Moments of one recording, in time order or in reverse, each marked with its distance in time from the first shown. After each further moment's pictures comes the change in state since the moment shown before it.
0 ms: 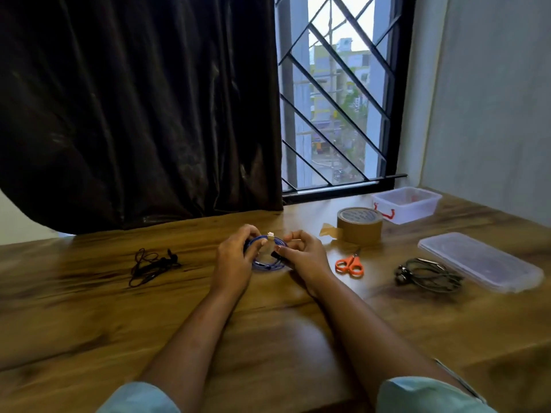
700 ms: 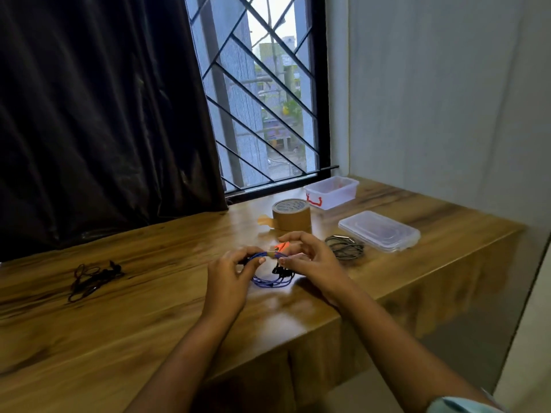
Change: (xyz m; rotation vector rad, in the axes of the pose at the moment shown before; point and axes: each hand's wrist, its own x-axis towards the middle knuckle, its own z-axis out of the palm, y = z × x) left_hand -0.062 0.118 0.032 -0.197 -0.123 -0.017; right_hand -0.107 -0.038 -0.121 0.030 -0.095 -0.168
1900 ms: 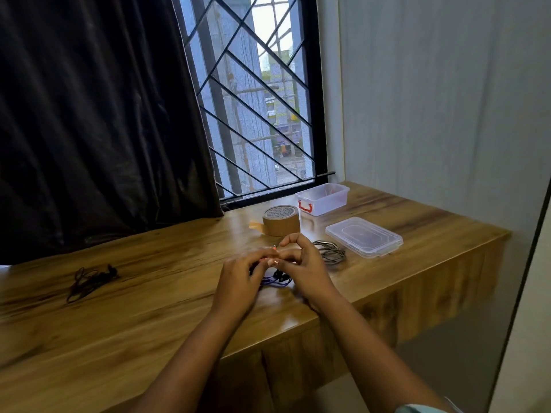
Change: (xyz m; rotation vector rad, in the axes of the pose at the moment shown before) left_hand 0.001 0.028 0.036 0.104 -0.119 0.057; right_hand -0.009 -0.004 -0.013 0.044 0.107 -0.040
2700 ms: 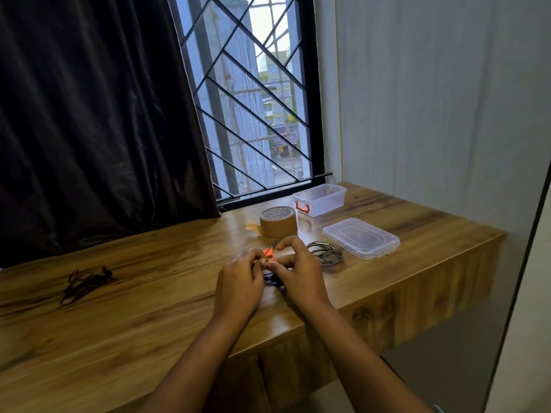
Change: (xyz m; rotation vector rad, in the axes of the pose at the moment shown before) left_hand -0.001 0.008 0.010 0.280 0.108 -0.062; right_hand -0.006 0.008 0.006 -0.362 0.125 -0.084
